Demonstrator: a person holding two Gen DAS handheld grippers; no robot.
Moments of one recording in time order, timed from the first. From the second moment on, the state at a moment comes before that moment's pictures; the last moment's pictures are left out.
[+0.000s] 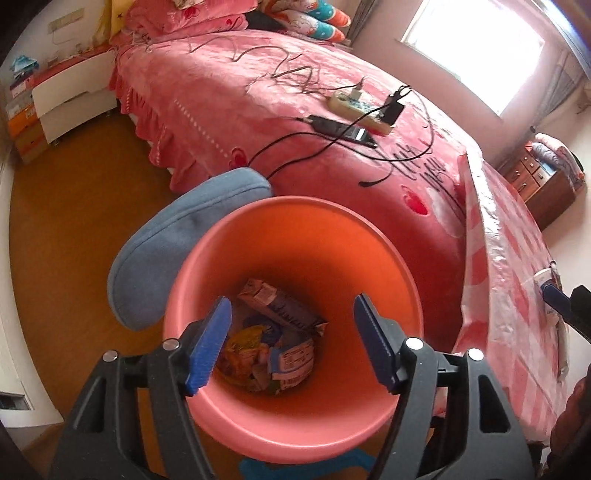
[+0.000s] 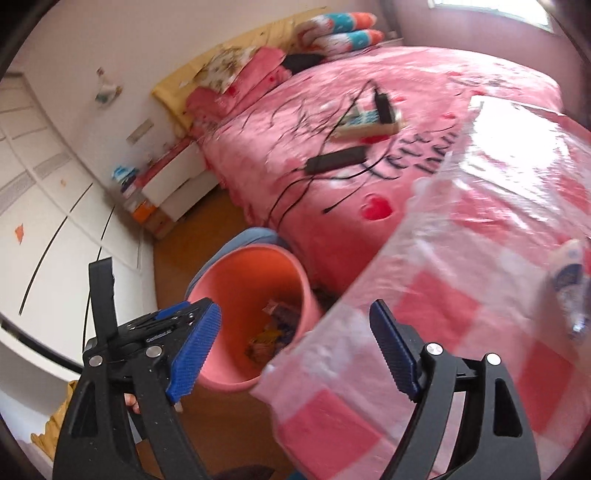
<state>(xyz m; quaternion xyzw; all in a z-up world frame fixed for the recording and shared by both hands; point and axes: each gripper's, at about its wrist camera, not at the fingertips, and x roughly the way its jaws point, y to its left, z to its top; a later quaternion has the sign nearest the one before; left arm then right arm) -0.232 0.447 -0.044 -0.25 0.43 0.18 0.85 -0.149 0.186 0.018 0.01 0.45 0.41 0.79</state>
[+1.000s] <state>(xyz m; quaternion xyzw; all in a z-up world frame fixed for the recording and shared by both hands) -0.168 0.319 0.003 -0.18 0.42 0.05 0.89 -0.147 0.066 0.027 0.08 0.39 0.35 0.85</state>
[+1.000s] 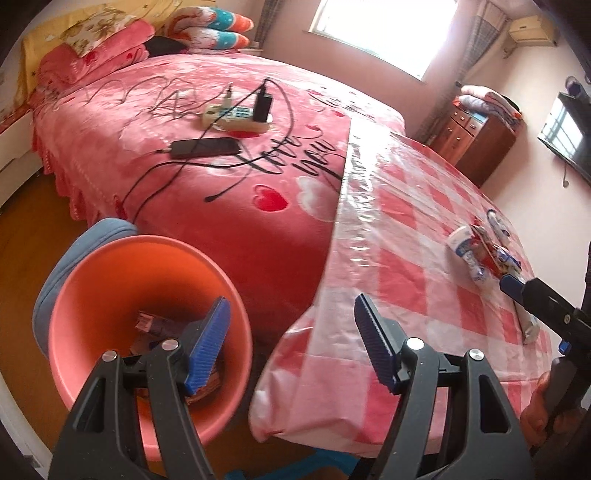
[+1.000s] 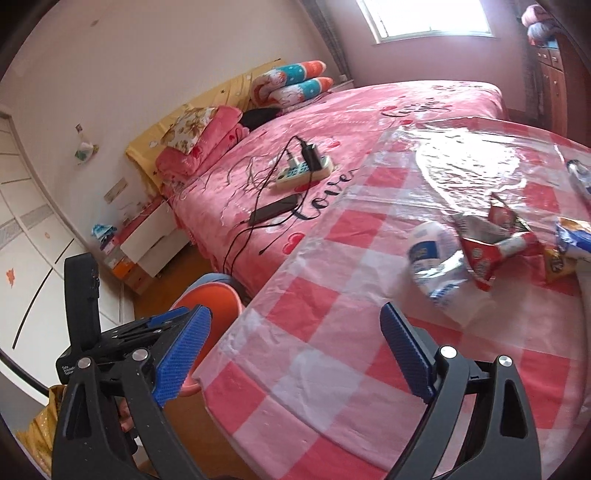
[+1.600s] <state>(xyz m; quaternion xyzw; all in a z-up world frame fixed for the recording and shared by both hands) -0.145 0.260 0.010 -0.15 0.43 0.00 0.89 -0.131 -0.007 0.029 0.12 0.37 0.30 0.87</state>
